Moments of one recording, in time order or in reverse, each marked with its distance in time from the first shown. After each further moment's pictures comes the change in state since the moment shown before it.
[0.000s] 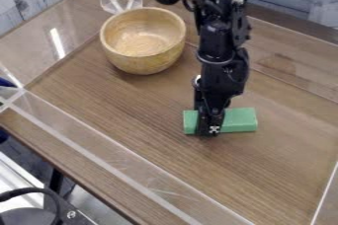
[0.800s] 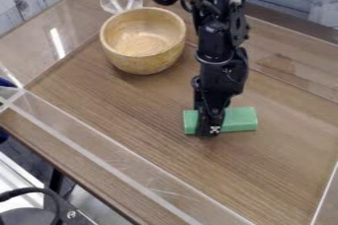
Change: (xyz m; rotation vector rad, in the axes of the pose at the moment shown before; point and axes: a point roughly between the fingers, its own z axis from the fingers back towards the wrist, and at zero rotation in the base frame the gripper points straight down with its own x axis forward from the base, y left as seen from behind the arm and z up) arm -0.001 0.001 0.000 0.005 -0.012 0.025
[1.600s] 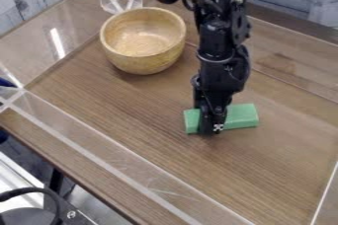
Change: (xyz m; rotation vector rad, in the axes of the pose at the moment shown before) arm -0.001 0.005 0.002 0.004 0.006 0.063
